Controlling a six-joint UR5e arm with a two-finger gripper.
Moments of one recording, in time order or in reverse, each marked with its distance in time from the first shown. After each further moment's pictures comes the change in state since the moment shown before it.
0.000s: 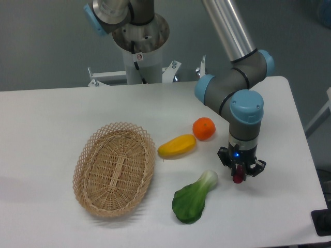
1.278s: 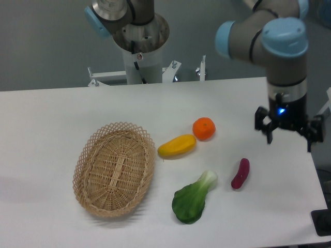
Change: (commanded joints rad) arm 0.156 0.218 0.218 -0.362 0.018 0.445
